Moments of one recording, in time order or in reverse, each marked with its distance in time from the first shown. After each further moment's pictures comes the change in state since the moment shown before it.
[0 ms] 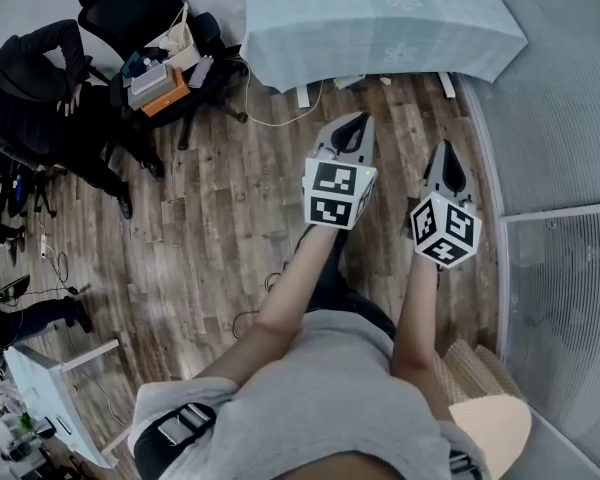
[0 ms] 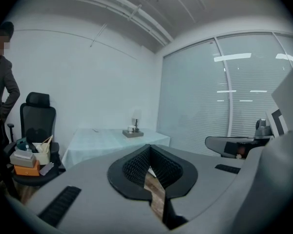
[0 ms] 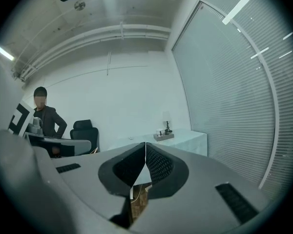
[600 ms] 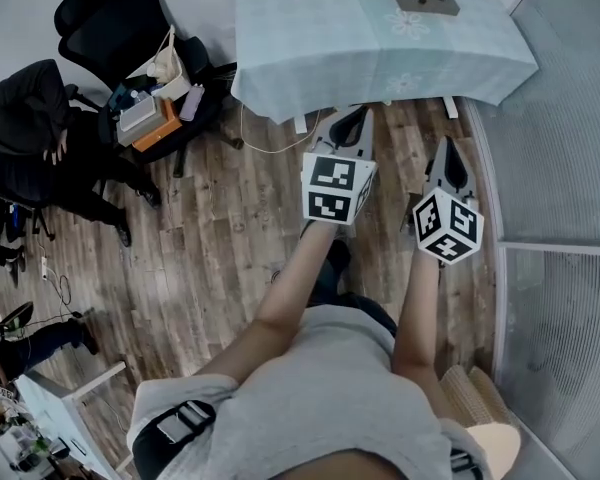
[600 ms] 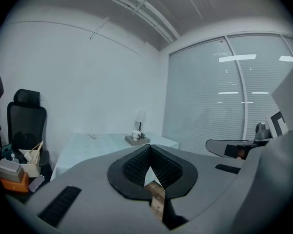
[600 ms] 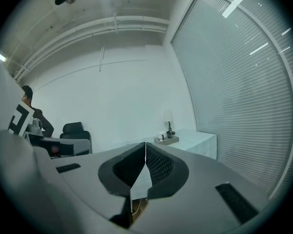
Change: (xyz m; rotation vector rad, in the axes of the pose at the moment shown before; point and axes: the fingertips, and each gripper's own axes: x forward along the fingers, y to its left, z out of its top) left arm 0.145 0.099 0.051 -0.004 -0.013 -0.014; right arm 0.176 0.000 0.026 0.035 -0.002 -0.016
